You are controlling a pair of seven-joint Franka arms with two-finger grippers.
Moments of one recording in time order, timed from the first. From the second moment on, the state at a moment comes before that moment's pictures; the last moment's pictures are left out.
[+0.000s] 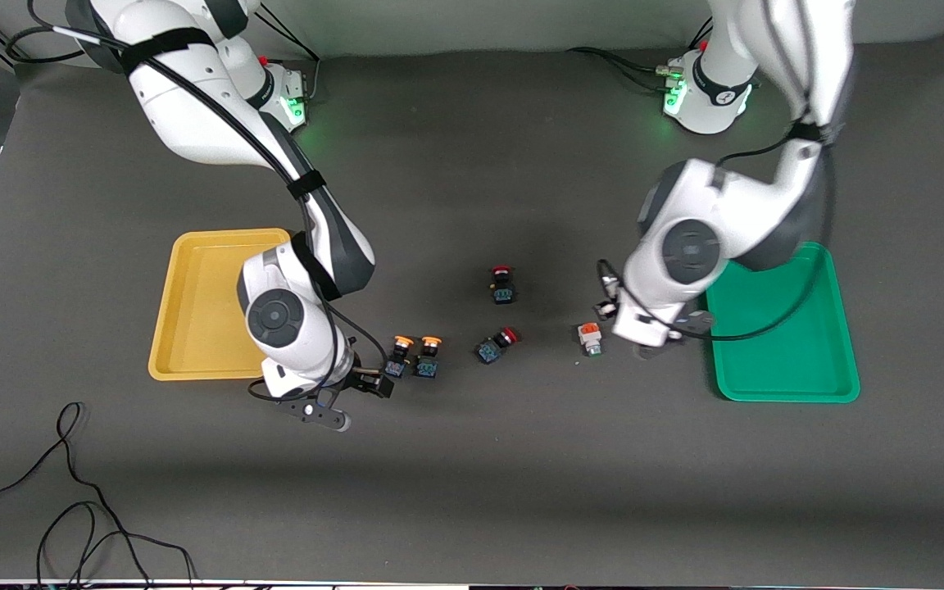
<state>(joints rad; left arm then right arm) -0.37 0.35 -0.03 -1.75 -0.05 1.95 -0.80 0.45 0.72 -0.05 -1.47 0.04 2.26 0.71</state>
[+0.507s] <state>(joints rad) -0.08 0.27 -0.02 -1.75 -0.04 1.83 -0.33 0.50 0.78 -0.05 -1.48 0.09 2.29 0.71</state>
